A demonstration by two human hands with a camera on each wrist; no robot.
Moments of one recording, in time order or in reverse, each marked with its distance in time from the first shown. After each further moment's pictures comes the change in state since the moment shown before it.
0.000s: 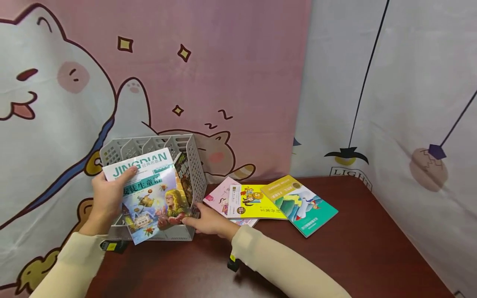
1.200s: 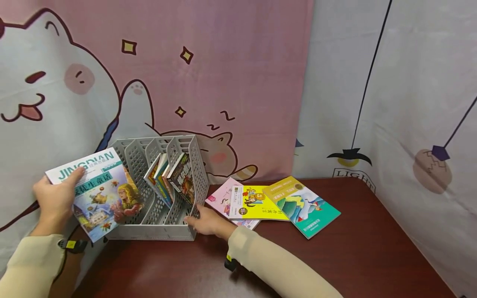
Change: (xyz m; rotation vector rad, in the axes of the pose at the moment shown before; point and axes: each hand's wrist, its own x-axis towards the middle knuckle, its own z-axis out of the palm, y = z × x) left_hand 0.045 0.006 -0.122 -0.054 0.380 -0.074; right_hand 0.008 0.002 0.010 -0.168 0.080 -0.010
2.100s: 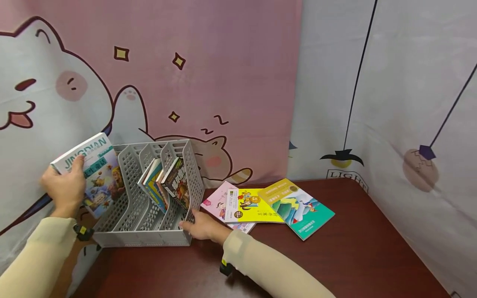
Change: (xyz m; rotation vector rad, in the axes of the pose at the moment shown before) left_hand 0.008 0.005 0.061 0.202 0.181 0.420; right_hand -0.001 0.002 -0.001 0.003 0.000 -0.001
